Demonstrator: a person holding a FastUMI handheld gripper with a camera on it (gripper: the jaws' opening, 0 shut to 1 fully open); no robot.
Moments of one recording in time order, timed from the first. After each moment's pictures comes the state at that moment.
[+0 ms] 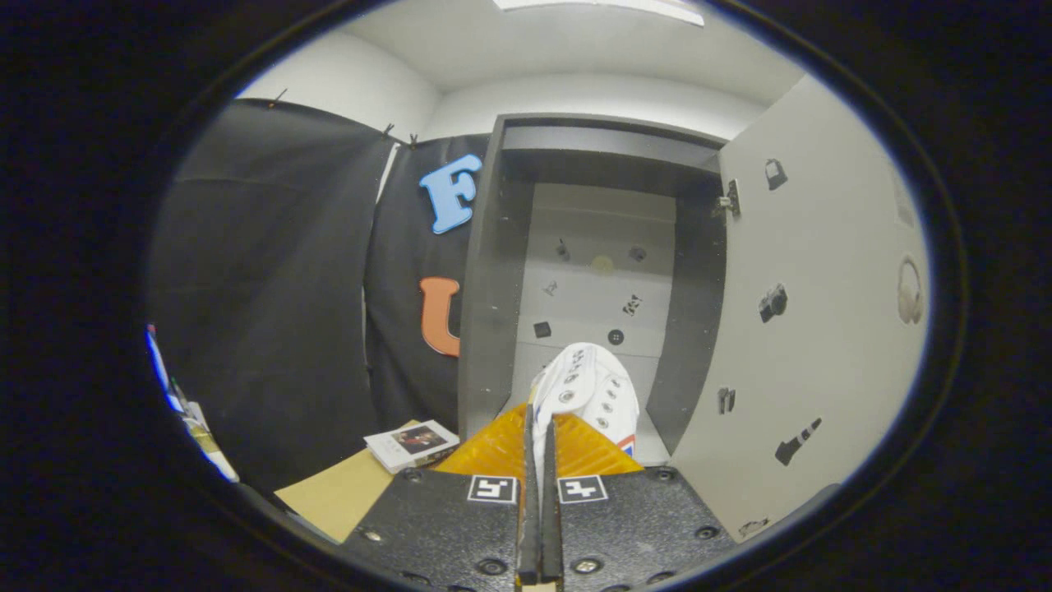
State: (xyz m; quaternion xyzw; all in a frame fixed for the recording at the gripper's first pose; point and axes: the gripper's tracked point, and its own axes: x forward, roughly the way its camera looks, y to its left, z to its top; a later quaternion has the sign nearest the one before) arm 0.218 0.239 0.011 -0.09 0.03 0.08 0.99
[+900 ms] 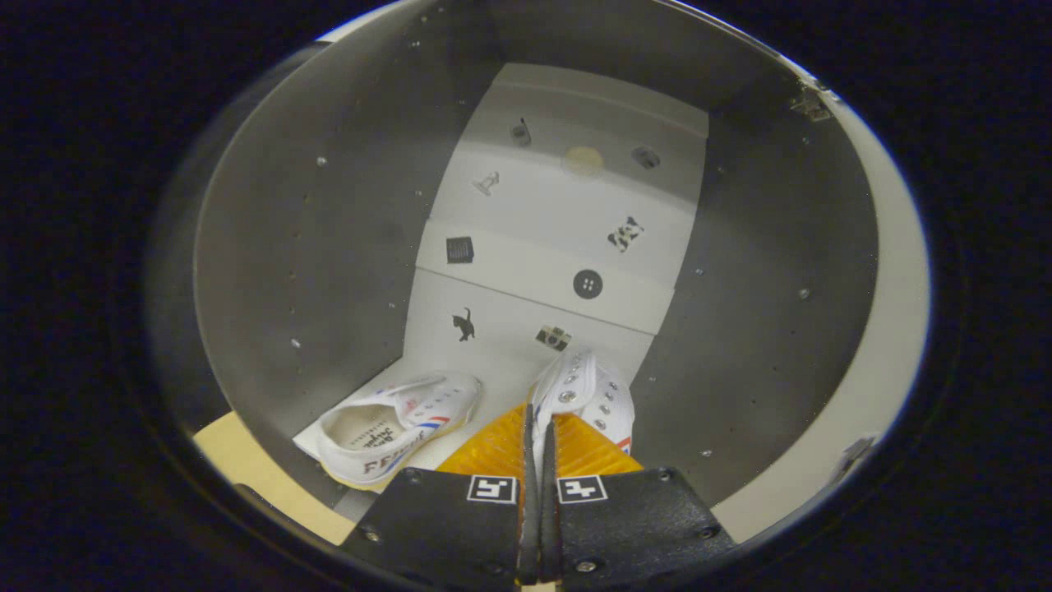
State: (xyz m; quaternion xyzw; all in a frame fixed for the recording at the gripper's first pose) arm 0.492 0.157 -0.087 -0.17 0.11 0.02 0.98
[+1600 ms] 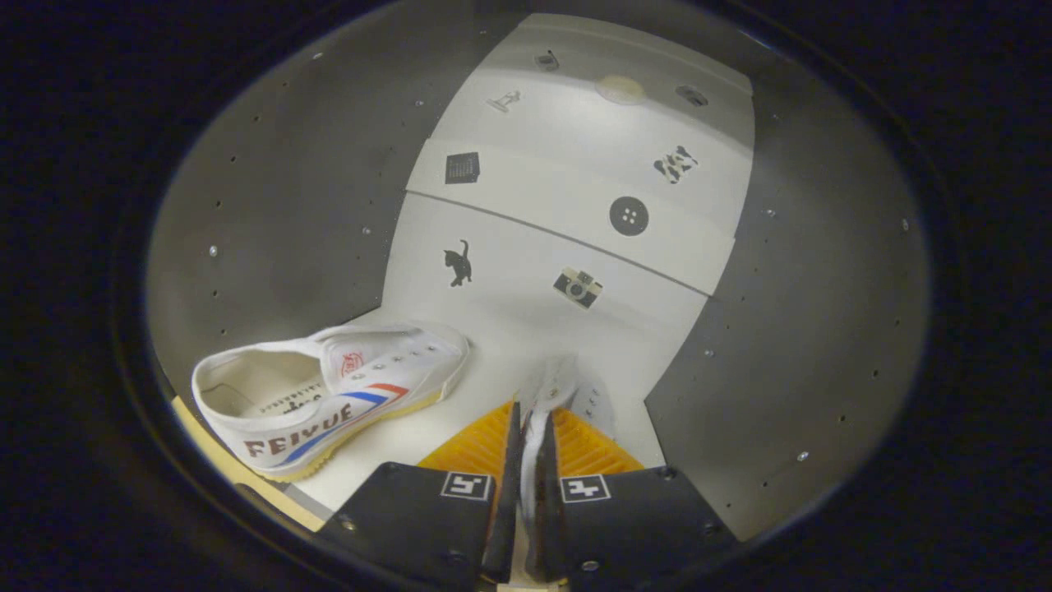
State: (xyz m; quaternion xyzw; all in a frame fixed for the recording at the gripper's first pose) arm 0.550 0.143 -0.142 -0.21 0.13 0.03 0.97
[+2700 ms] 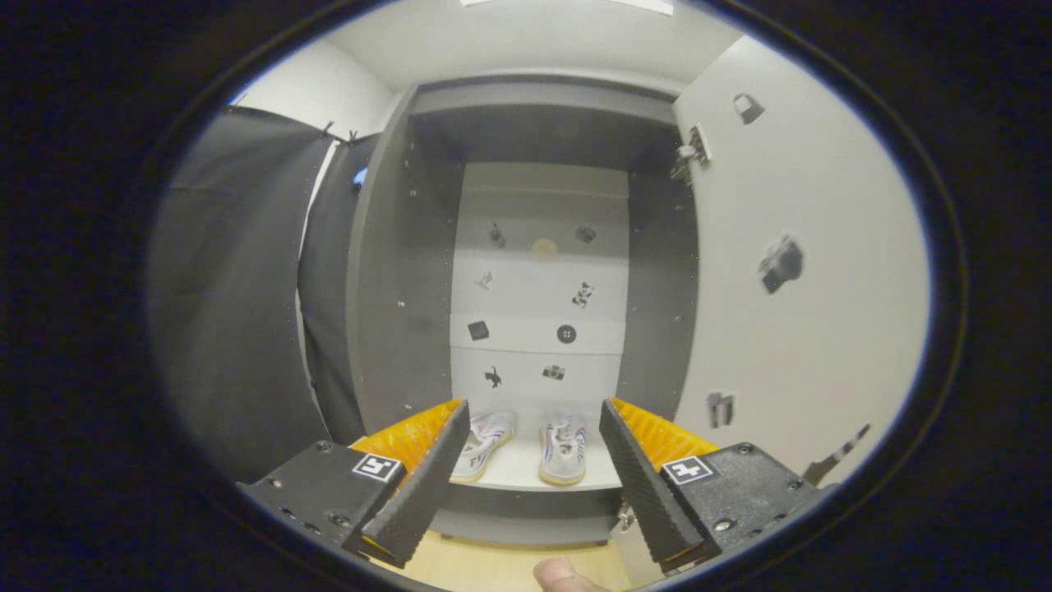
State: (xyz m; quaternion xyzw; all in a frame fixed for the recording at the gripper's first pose) arm 0.289 0.179 0.016 -0.05 0.00 0.00 1.00
